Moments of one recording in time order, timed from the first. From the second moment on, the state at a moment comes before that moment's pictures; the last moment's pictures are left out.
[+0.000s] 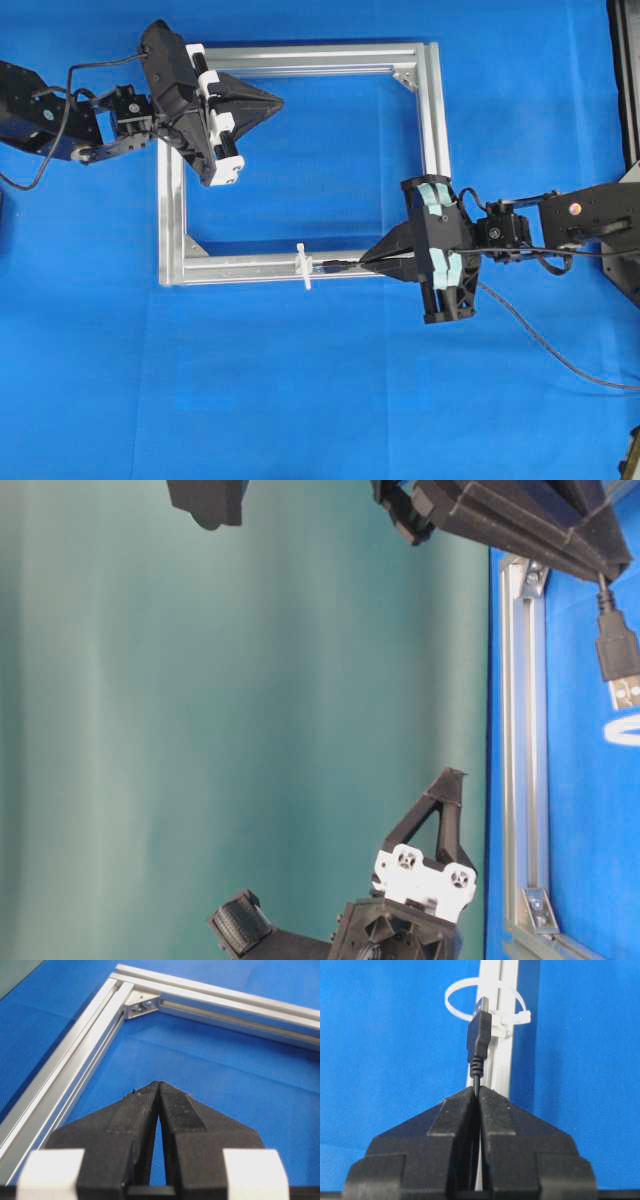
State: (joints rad) left arm 0.27 0.12 0.89 -0.09 -0.75 -0.01; right arm 0.11 -0.09 0.91 0.02 -0.21 0.08
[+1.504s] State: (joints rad) left arm 0.26 0.12 0.89 -0.09 -0.76 0.00; right arm 0.11 0.05 0.76 0.02 -0.23 0.08
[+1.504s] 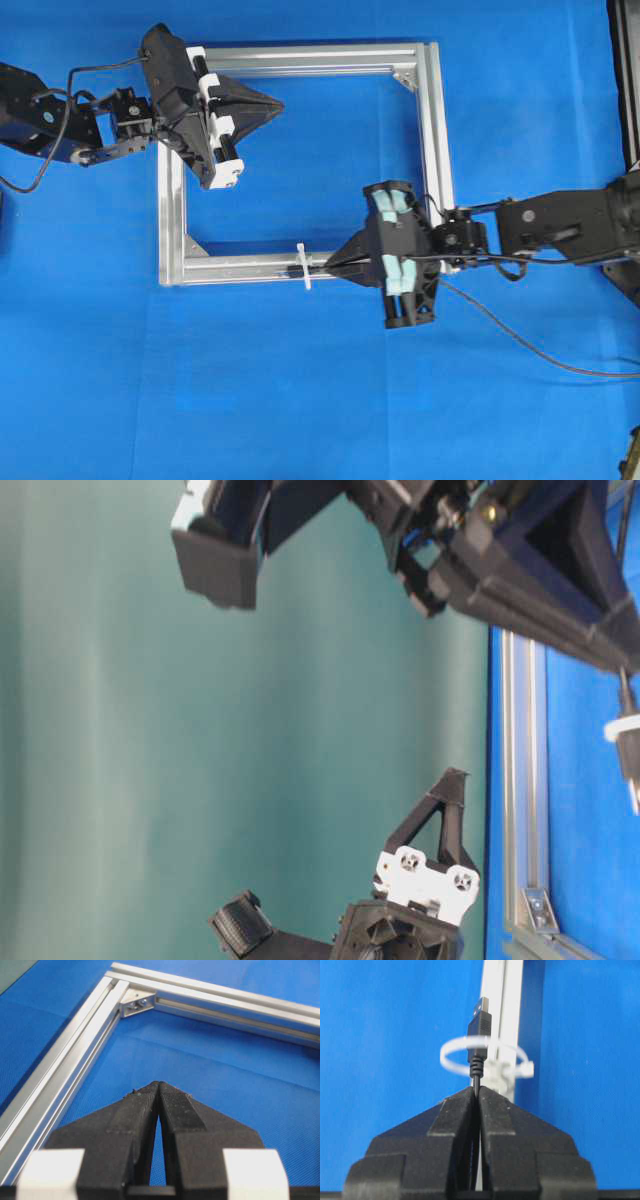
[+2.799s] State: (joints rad) left arm 0.07 0.07 0.96 -0.09 -0.75 -0.07; right arm 0.11 0.13 0.67 0.02 -0.23 0.08
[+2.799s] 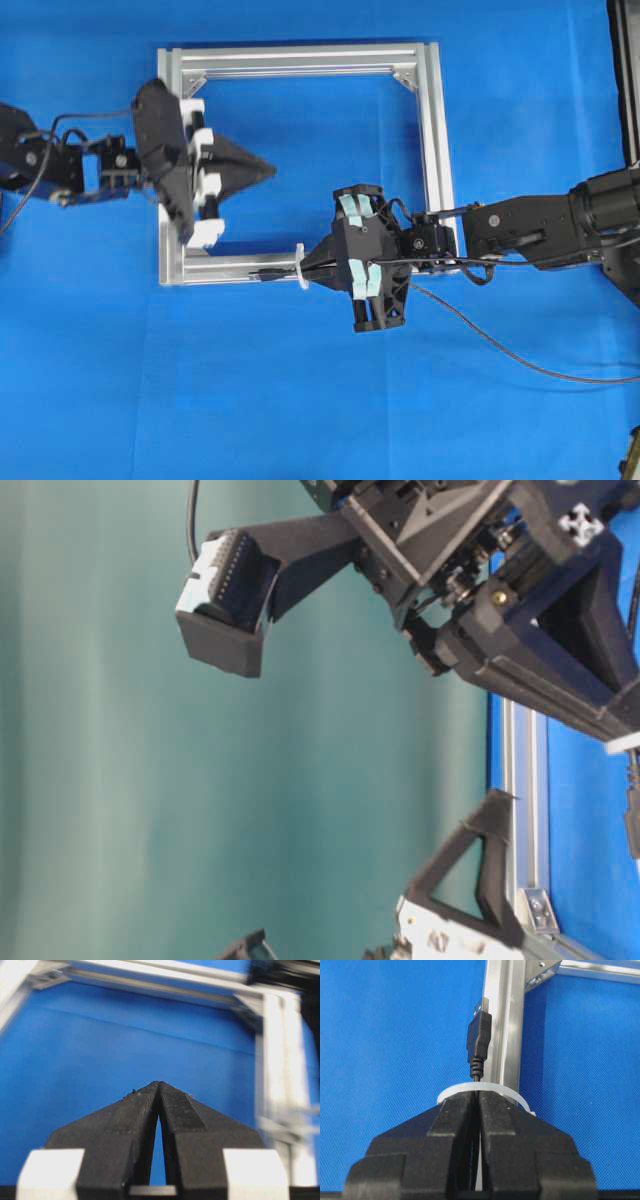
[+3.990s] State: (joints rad) left arm -0.18 0.06 0.96 -0.09 -0.71 -0.12; right arm 0.11 0.13 0.67 0.02 -0.23 0.08
